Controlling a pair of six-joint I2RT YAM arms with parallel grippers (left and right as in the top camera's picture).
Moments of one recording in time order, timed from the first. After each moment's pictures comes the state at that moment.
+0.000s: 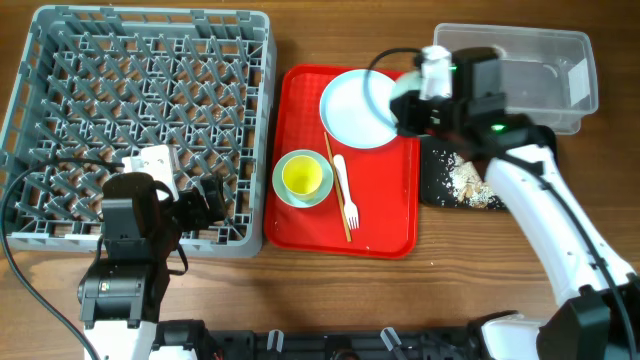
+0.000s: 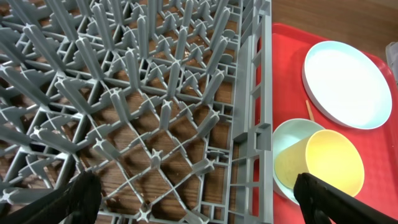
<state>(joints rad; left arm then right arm) 0.00 0.77 0.71 -0.67 0.08 -0.21 0.26 1.51 1.17 -0.41 -0.30 0.16</state>
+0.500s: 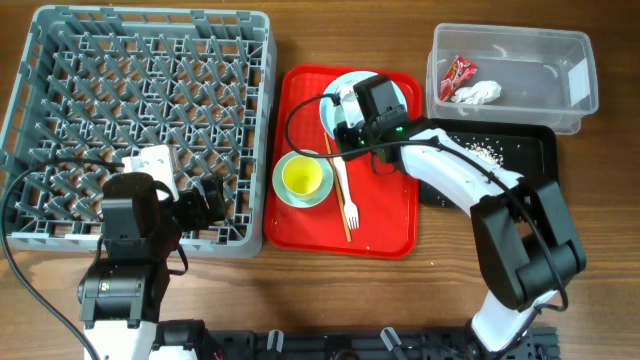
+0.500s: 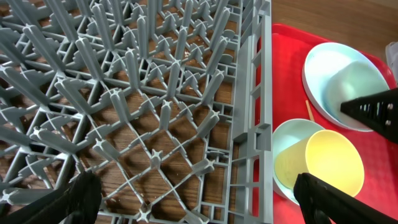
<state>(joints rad) 0.00 0.77 0.71 -0.67 0.08 -0.21 0.46 1.89 1.18 -0.26 -0.20 0.06</state>
